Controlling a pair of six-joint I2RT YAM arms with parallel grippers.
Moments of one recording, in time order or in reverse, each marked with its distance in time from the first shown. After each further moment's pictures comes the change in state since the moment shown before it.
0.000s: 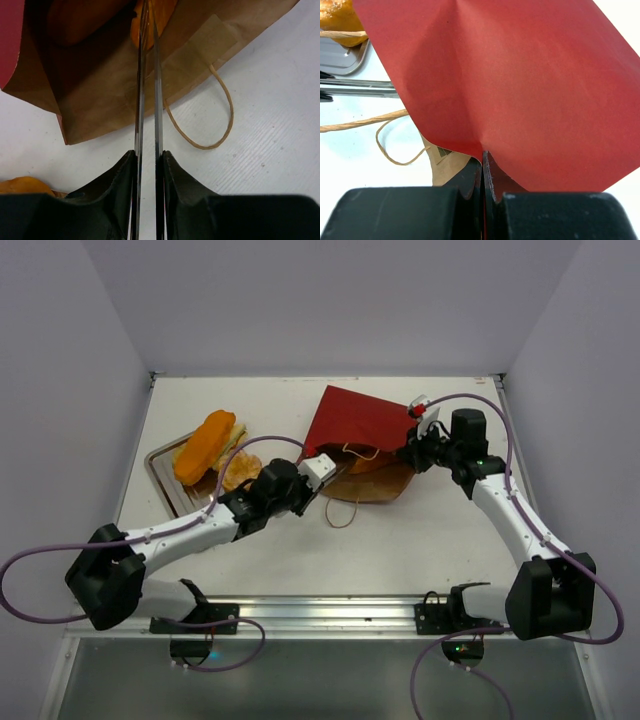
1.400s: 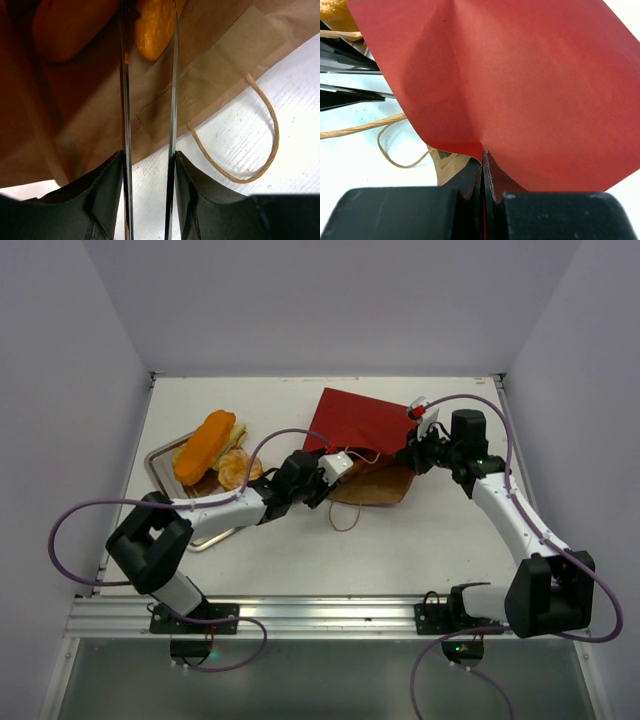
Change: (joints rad) left arm 0.016 0.267 0.123 0.070 -0.009 0.106; right arm -0.004 0.008 0.000 -0.020 -0.024 -0.015
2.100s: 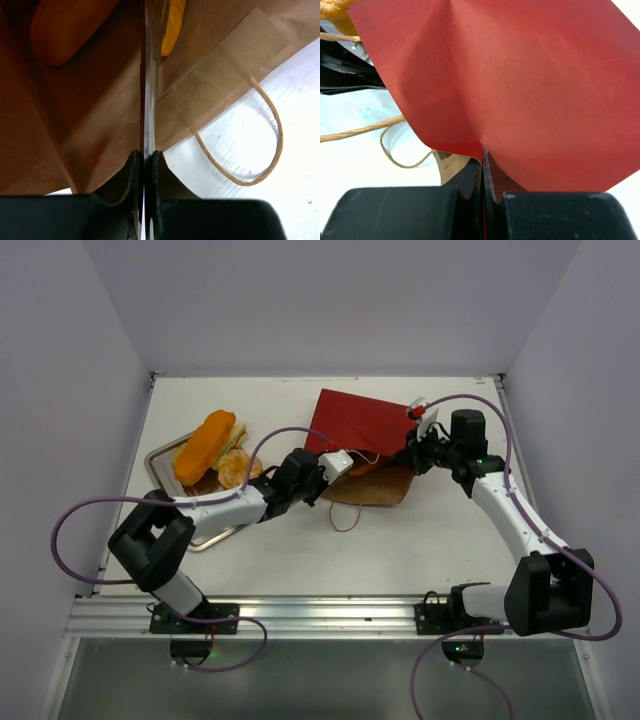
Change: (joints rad) left arm 0.014 0.035 0.017 -0.004 0.015 -0.002; right arm -0.004 0.011 0.000 0.000 -0.018 0.000
